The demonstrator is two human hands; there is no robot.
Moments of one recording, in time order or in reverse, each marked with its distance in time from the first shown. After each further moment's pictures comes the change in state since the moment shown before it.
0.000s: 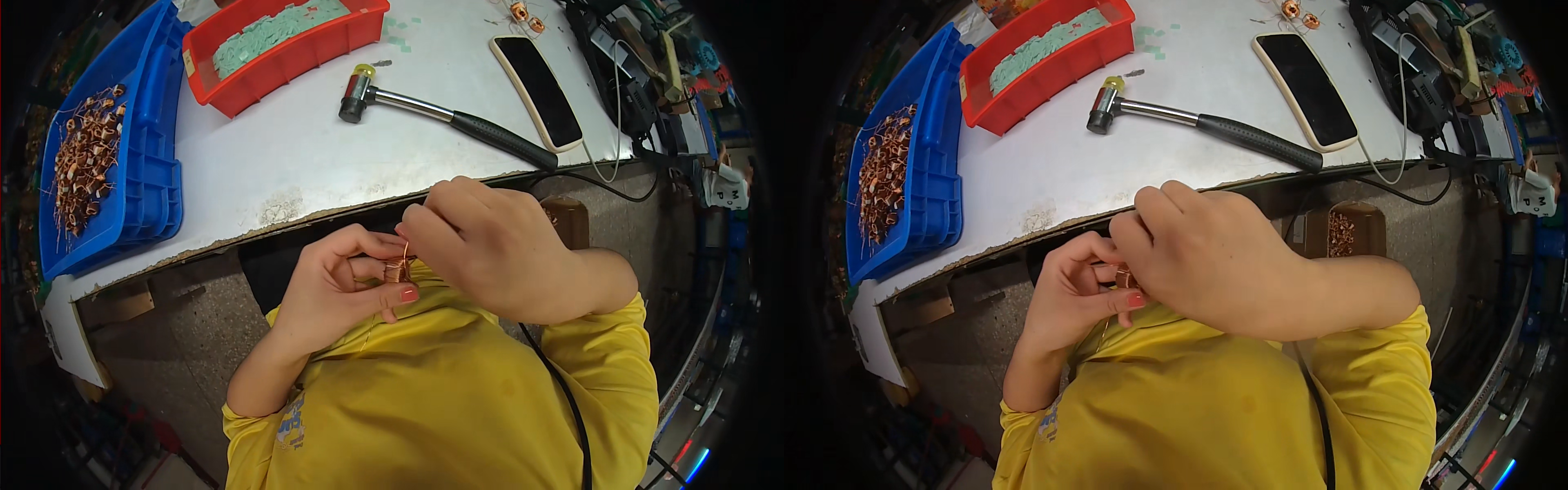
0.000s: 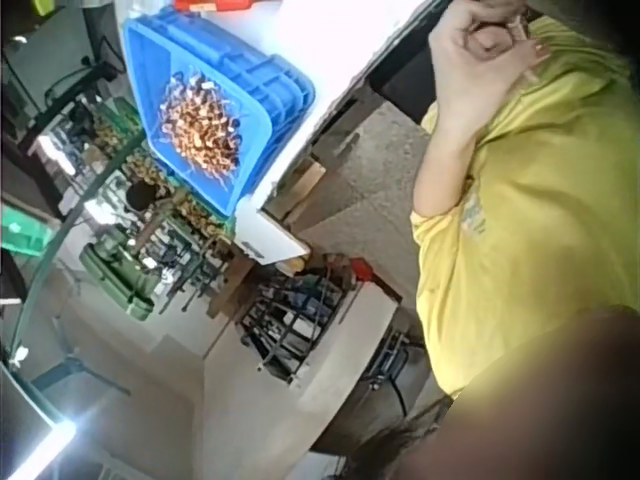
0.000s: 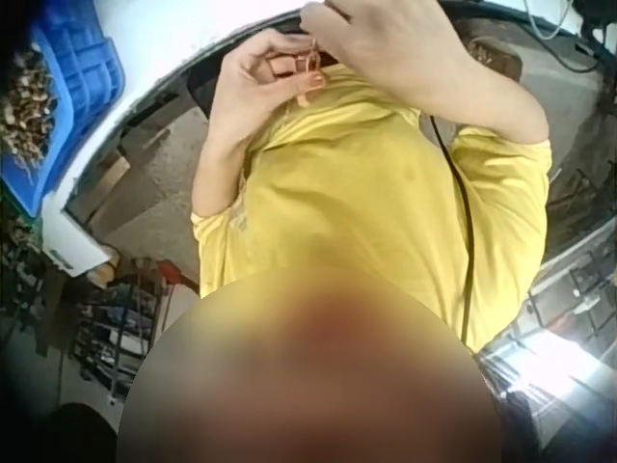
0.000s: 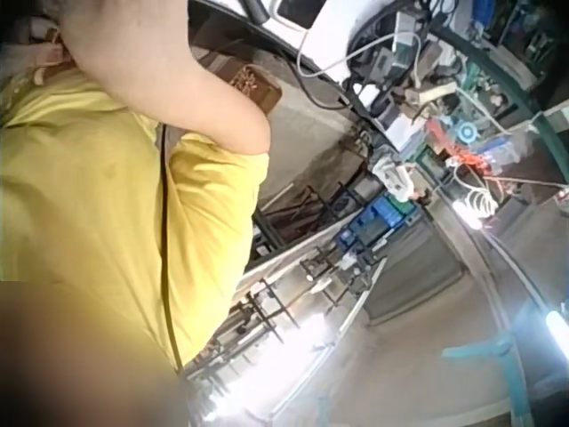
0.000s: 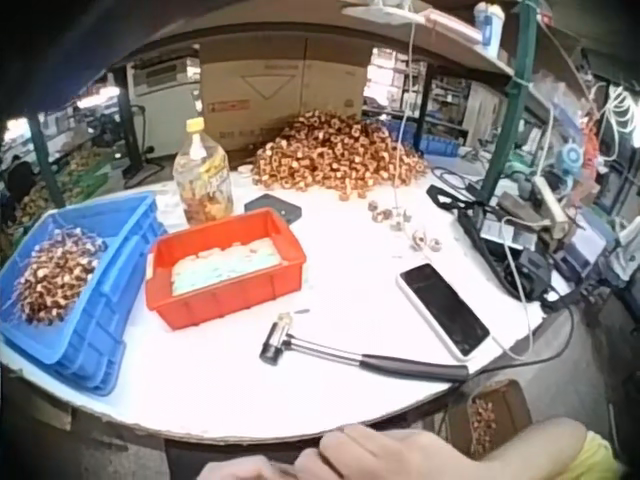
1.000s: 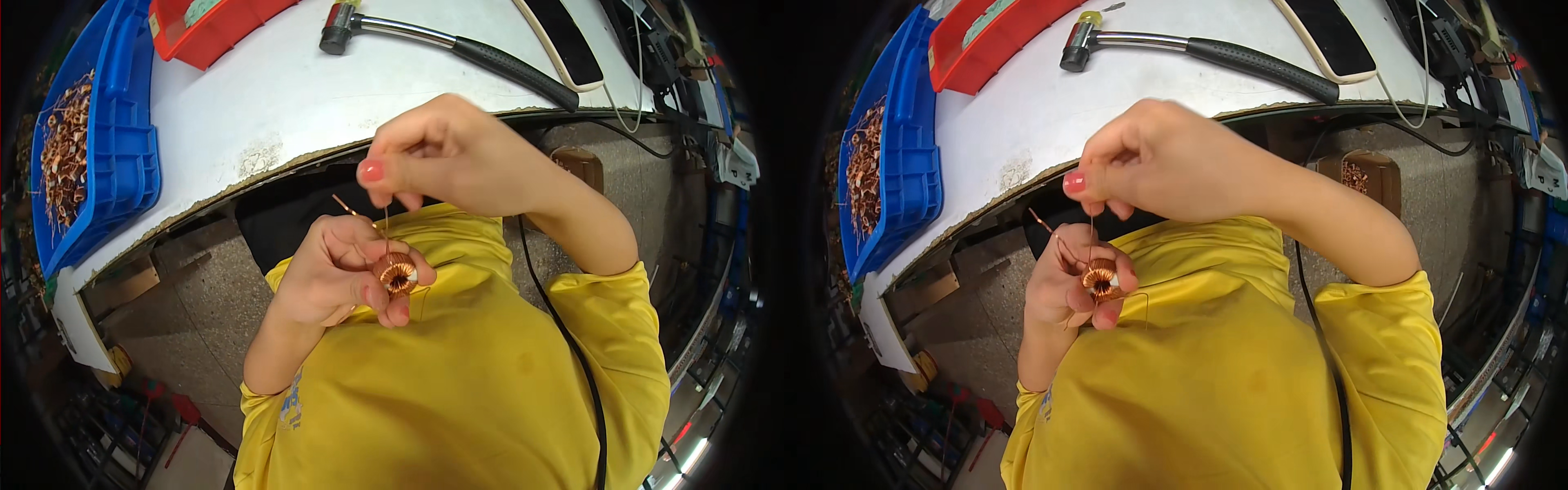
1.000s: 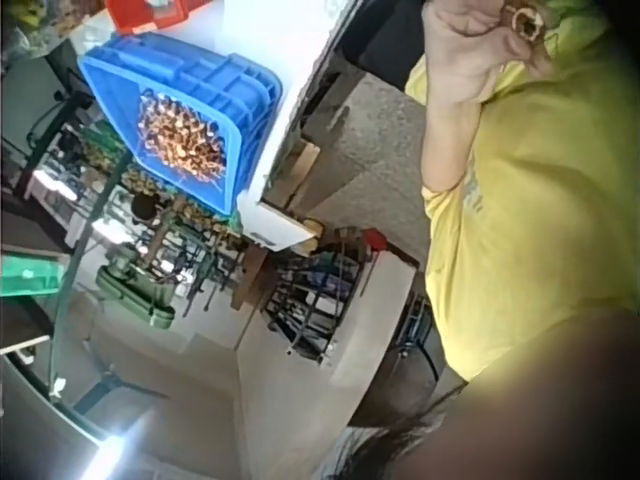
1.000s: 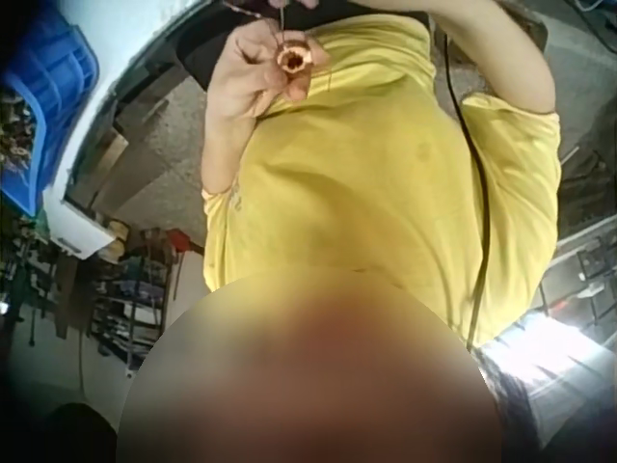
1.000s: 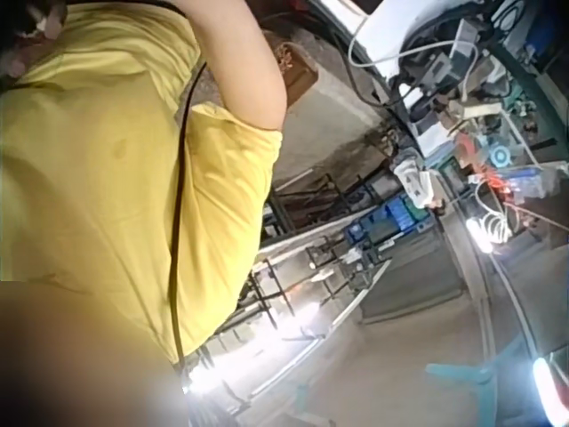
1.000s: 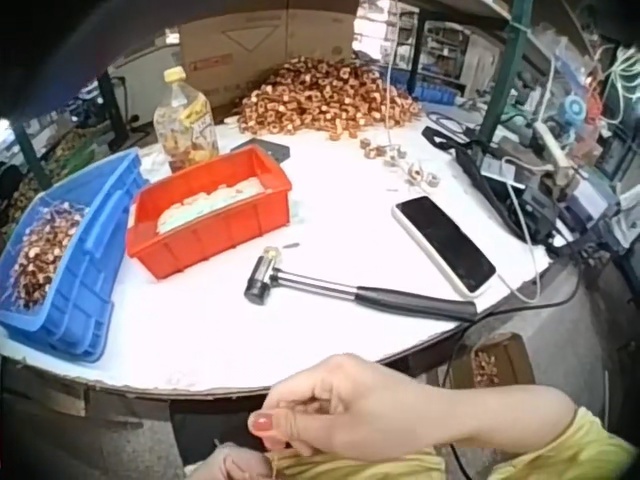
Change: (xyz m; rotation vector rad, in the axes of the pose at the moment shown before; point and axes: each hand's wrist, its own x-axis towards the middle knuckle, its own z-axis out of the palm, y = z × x) left_hand -0.012 -0.032 -0.013 -0.611 -0.248 -0.081; right_hand 0.010 0.021 0.037 1.286 -0.283 0.443
